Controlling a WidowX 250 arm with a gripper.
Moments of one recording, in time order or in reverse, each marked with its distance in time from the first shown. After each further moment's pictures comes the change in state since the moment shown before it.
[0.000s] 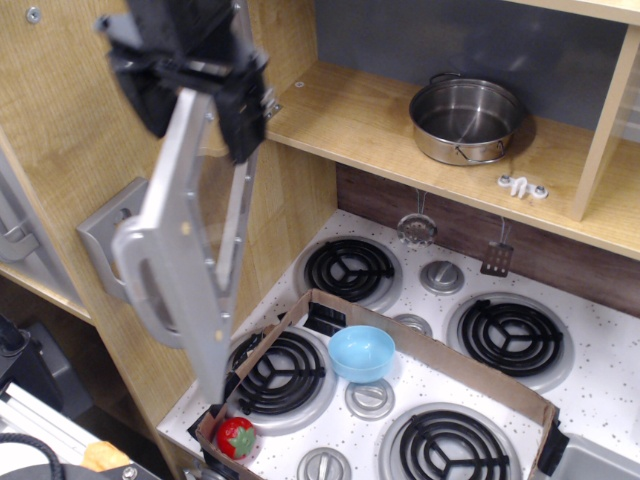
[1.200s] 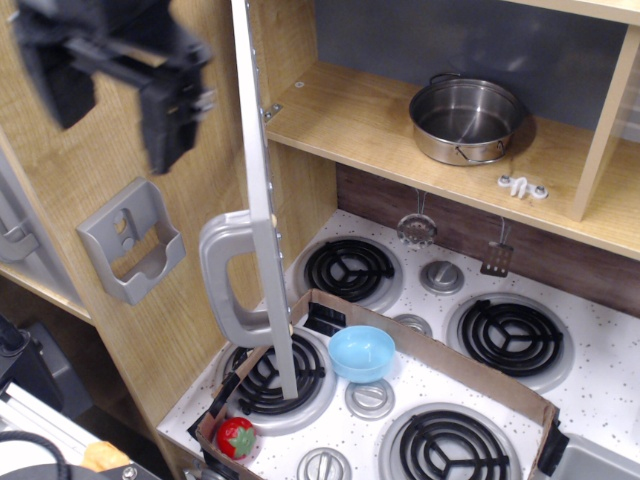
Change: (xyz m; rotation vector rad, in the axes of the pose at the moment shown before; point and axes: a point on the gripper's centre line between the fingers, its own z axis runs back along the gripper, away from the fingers) arm -0.051 0.011 0.035 0.150 0.066 0.023
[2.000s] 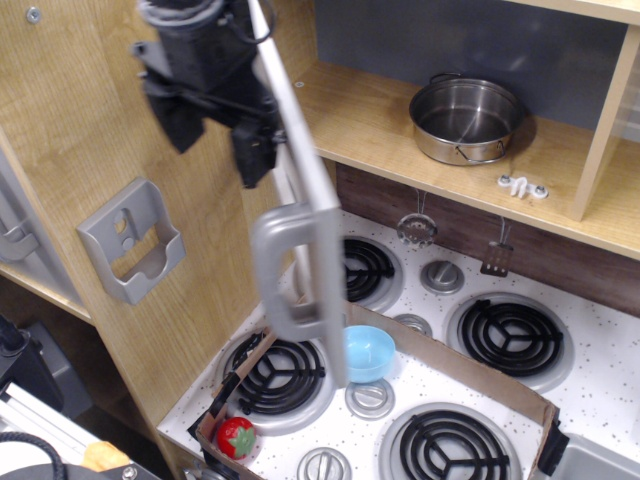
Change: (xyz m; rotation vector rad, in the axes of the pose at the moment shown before) arm 0.067 -0.020 -0.068 -0.105 -0.100 -0.160
